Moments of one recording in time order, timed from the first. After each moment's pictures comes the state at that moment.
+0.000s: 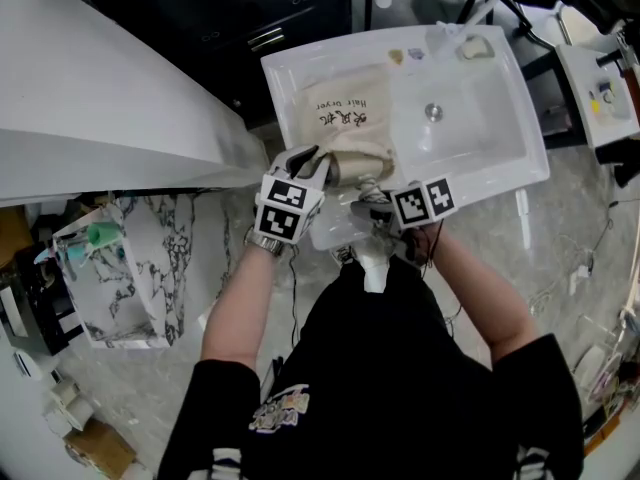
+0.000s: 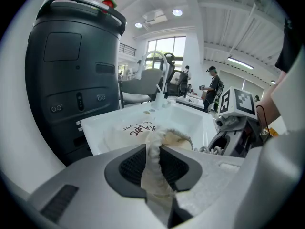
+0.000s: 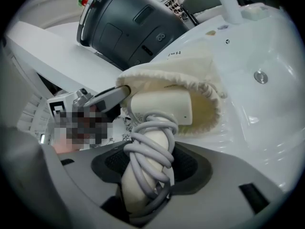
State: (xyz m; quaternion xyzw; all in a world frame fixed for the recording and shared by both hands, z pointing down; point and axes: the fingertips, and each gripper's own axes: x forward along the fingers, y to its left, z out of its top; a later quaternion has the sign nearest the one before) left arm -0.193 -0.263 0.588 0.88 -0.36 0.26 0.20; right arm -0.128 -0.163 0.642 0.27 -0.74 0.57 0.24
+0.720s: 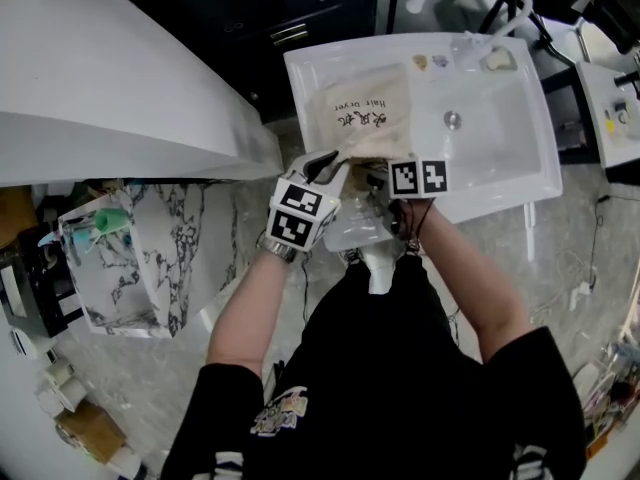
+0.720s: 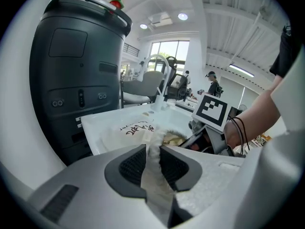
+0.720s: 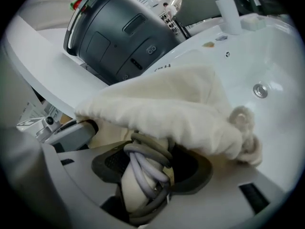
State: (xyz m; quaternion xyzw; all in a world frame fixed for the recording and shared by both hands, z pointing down) left arm -0.195 -0.257 0.581 0.88 -0.35 0.24 0.22; right arm -0.147 -0.248 0.668 0.36 -0.73 0.54 0.21
